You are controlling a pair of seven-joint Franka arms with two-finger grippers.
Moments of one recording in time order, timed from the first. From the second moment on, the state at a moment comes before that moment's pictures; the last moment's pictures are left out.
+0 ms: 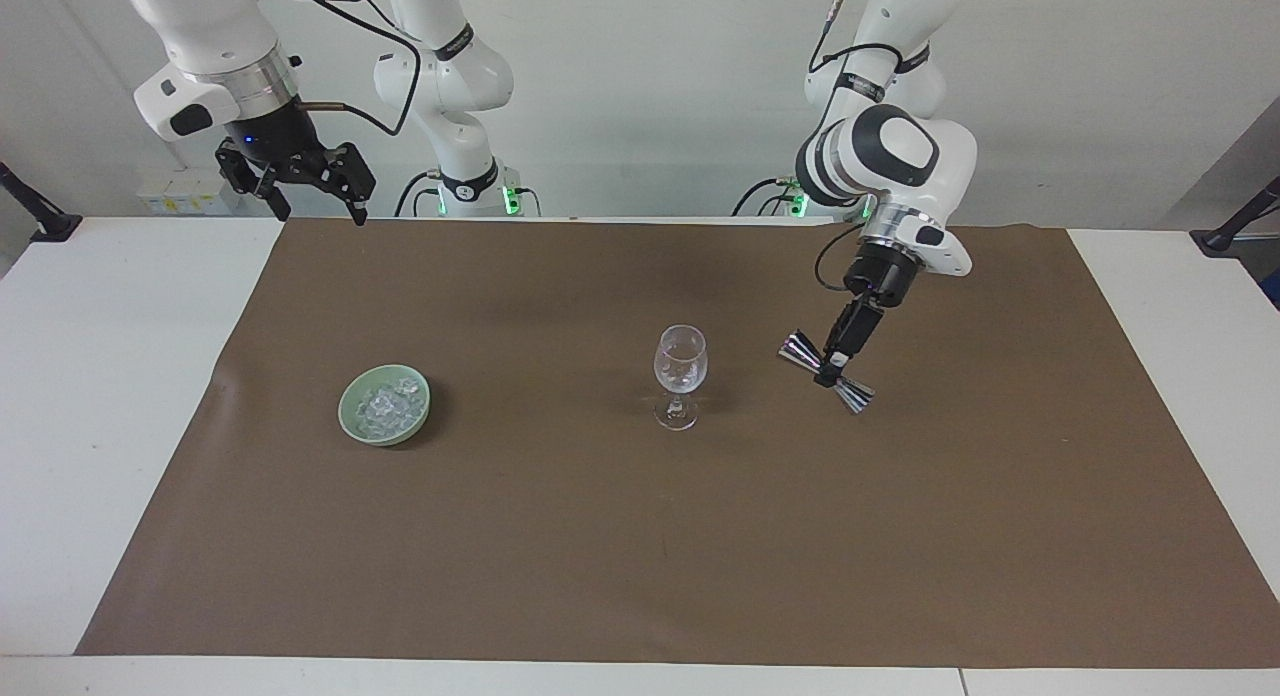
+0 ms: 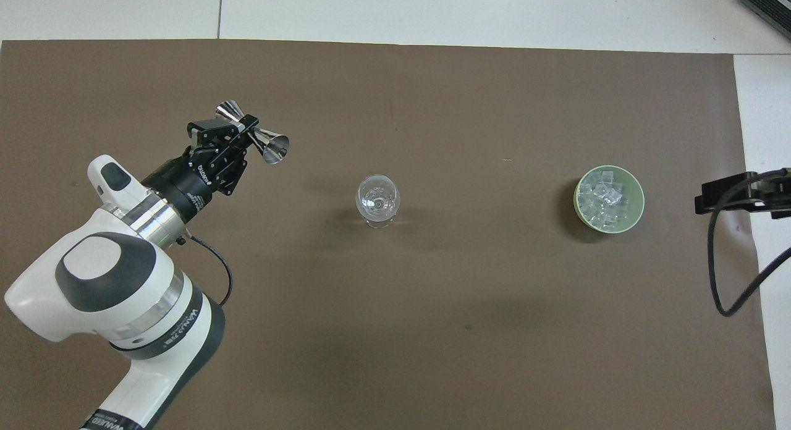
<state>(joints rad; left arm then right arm) -0.21 -0.05 -0.14 -2.16 -1.98 2.84 0.28 0.02 -0.06 -0.04 -1.56 -0.01 1.49 0.06</state>
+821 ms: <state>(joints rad) 0.06 -0.16 -0.12 -2.40 -1.98 2.59 0.06 0.06 -0.05 -0.07 -1.61 -0.01 1.56 0.06</state>
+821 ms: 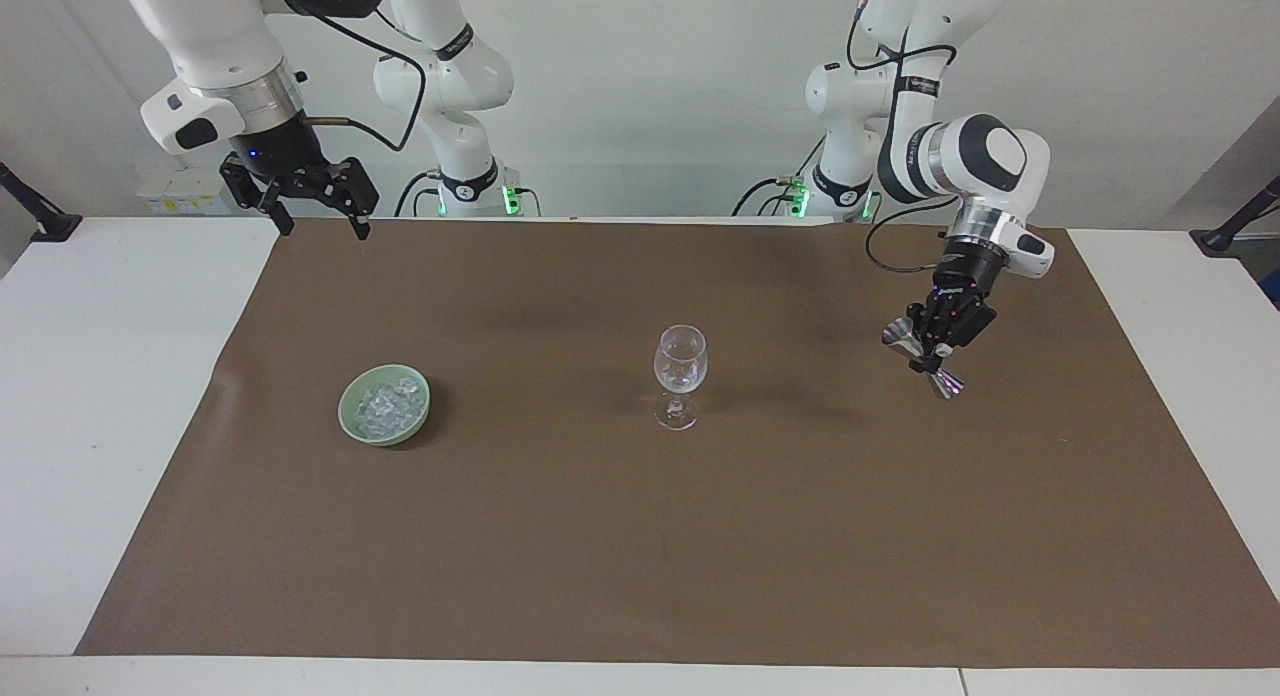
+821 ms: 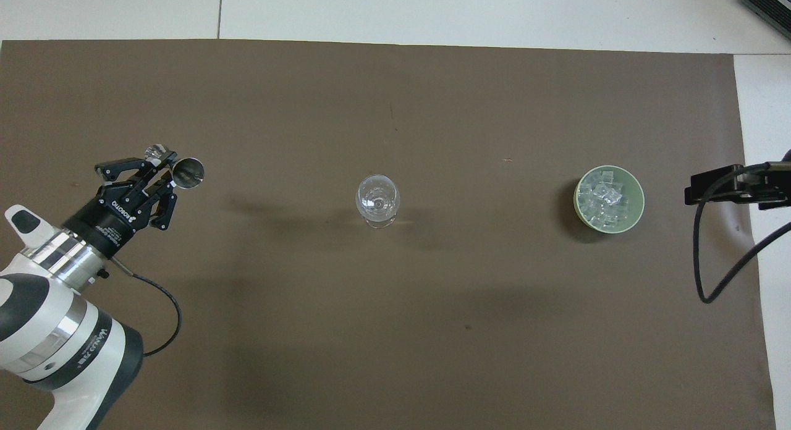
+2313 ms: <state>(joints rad) 0.37 -0.01 -0.12 -2.40 -1.95 2.42 -0.34 0.06 0.05 -0.09 -1.98 -0.01 2.16 -0.63</state>
